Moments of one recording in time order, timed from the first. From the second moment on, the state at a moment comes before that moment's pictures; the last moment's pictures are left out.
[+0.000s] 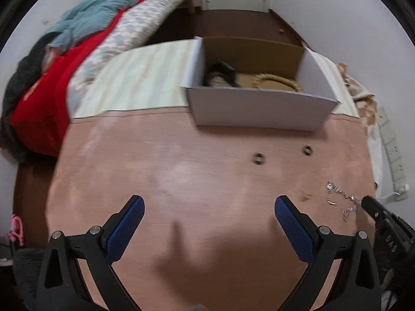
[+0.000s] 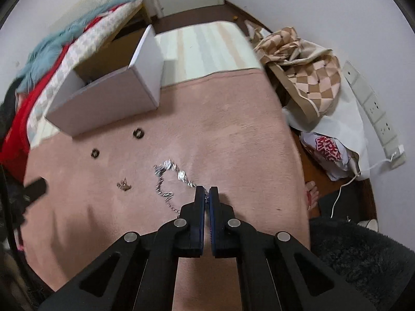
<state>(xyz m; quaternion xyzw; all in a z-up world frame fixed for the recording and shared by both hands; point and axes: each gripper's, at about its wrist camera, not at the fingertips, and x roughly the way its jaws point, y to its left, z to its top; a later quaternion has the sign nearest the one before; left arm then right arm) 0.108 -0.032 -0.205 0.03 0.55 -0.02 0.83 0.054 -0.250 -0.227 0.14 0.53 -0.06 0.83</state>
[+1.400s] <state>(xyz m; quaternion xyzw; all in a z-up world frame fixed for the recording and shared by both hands) 0.141 -0.054 -0.139 -0.01 0.52 -0.14 0.85 0.078 -0.254 -0.122 0.18 0.46 0.02 0.87</state>
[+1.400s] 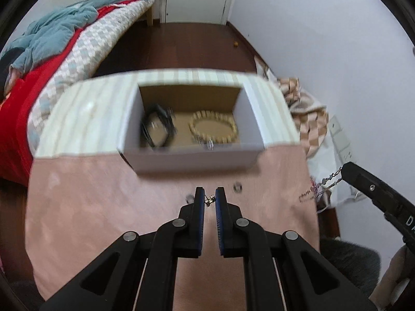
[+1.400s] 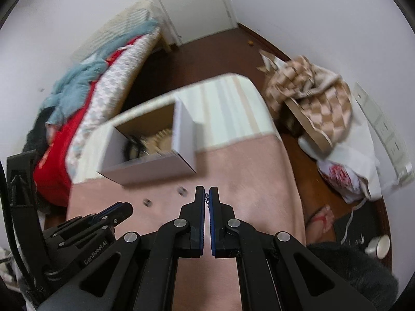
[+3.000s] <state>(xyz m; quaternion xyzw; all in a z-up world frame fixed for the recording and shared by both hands) 0.248 -0.002 -0.150 0.03 0.54 -0.01 0.84 0.227 -0.194 -0.154 0.03 0.56 0.00 0.83</state>
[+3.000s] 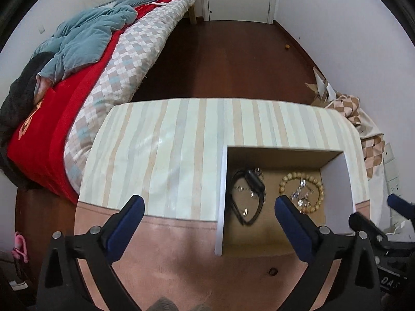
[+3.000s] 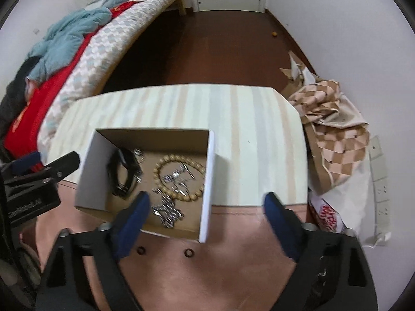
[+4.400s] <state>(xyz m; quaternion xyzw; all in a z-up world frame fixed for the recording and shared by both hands) 0.107 -0.001 -0.031 0.01 0.41 -0.02 0.91 0.085 -0.186 -0.007 0.00 0.40 -0.07 0.91</state>
